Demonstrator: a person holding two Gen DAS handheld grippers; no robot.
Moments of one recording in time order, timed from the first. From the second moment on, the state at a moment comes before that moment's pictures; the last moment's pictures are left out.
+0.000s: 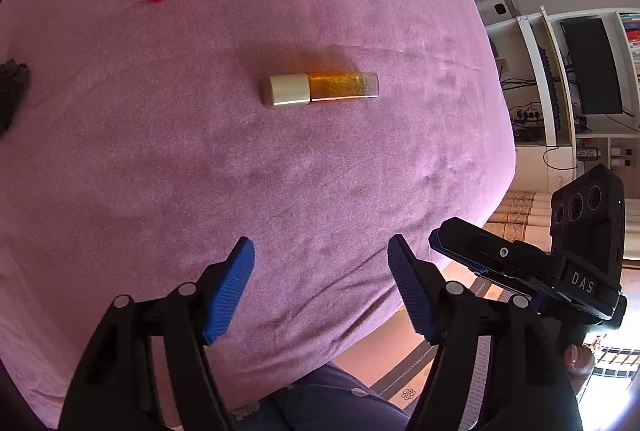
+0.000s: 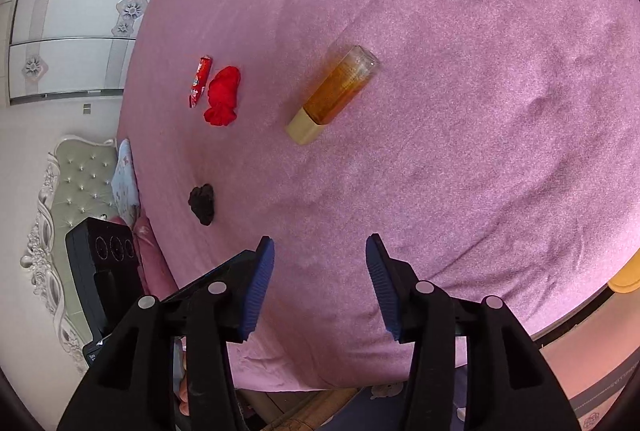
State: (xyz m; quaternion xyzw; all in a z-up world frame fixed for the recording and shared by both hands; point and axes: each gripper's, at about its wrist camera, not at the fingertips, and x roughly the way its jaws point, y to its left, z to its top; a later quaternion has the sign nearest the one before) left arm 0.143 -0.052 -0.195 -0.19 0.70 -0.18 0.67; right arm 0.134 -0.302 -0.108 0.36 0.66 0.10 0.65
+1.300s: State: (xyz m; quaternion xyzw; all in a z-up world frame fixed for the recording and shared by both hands) left arm 0.348 0.030 -0.268 -0.12 0.73 -0.12 0.66; right arm 0.287 -0.241 -0.215 0.31 0.74 0.02 0.60
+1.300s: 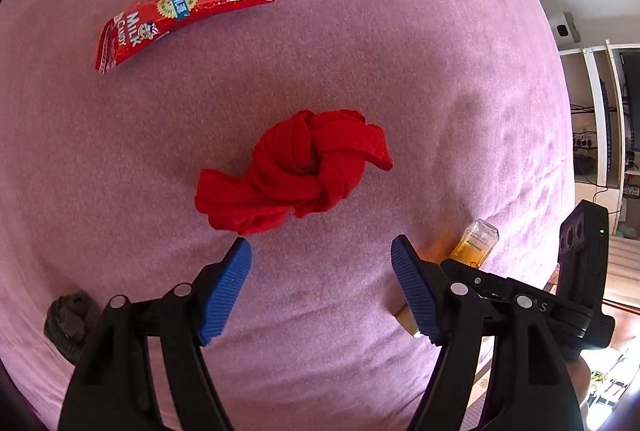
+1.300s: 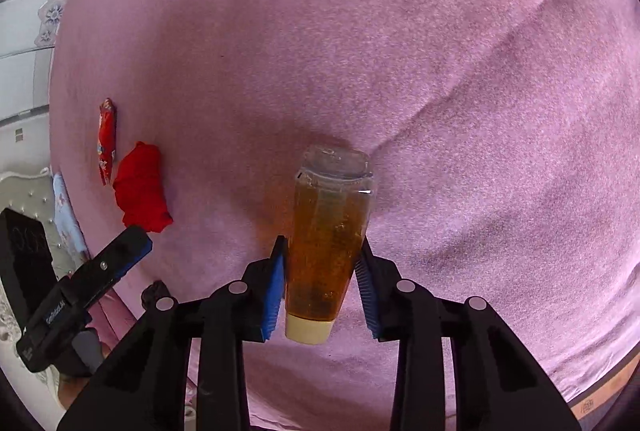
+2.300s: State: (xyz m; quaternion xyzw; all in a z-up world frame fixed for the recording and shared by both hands) left arm 0.358 0.035 -0.270 -0.16 0.73 -0.11 0.65; right arm 0.294 -0.198 -0.212 0.29 0.74 0.14 0.59
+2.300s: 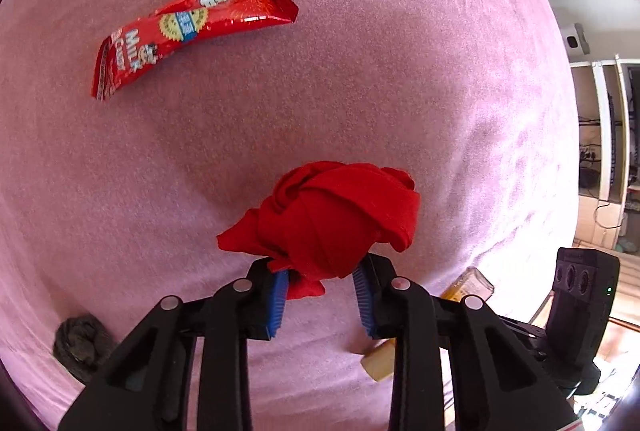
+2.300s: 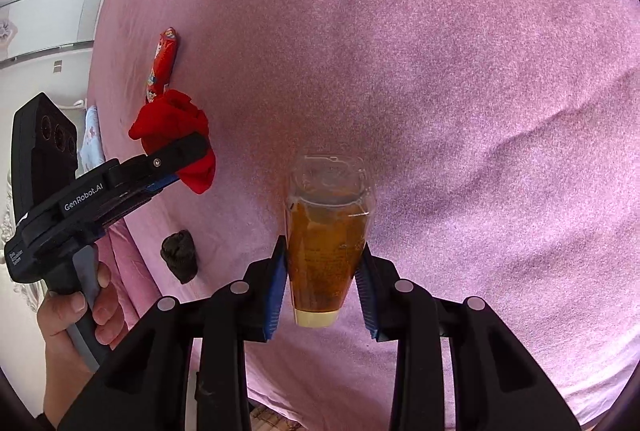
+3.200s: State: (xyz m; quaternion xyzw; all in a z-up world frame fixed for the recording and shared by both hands) left arm 0.147 0.010 -0.236 -0.28 0.73 -0.14 0.61; right arm 0.137 -0.233 -0.134 0.26 0.71 0.15 0.63
